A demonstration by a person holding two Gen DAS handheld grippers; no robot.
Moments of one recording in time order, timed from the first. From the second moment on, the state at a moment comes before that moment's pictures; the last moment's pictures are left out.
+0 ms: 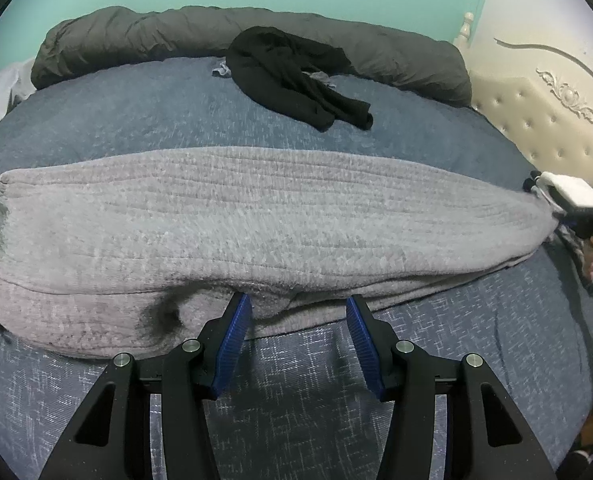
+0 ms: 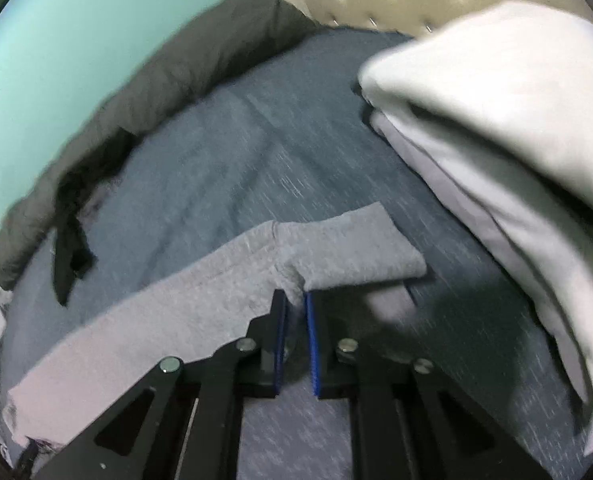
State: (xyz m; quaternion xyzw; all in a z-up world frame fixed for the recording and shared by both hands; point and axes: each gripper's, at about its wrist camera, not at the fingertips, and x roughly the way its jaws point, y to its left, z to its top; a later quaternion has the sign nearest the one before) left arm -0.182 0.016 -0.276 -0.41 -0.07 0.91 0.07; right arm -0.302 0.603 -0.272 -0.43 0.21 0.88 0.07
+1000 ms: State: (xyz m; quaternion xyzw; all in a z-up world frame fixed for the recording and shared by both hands) left arm -0.165 -0.009 -0.266 -0.41 -0.11 0.90 0.06; right arm -0.250 0.428 -0.275 -0.40 0.25 0.88 -0.08
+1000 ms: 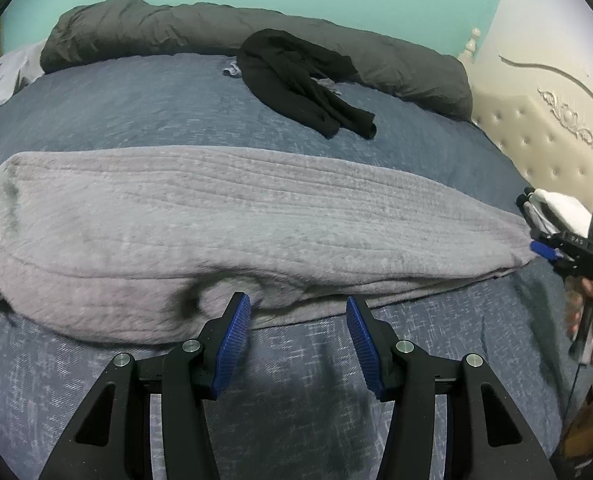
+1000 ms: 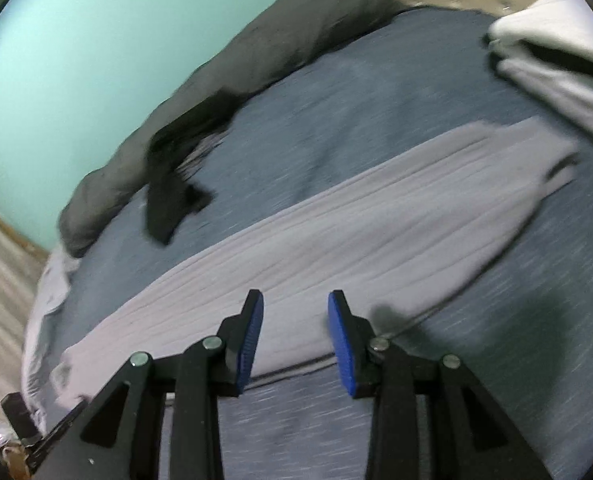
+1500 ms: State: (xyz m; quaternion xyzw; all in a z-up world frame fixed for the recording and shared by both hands) left arm -0.099 -0.168 -0.254 -0.39 -0.15 0.90 -0.07; right arm -0.201 0.233 -0.295 -0.41 0.28 0.84 -0.21
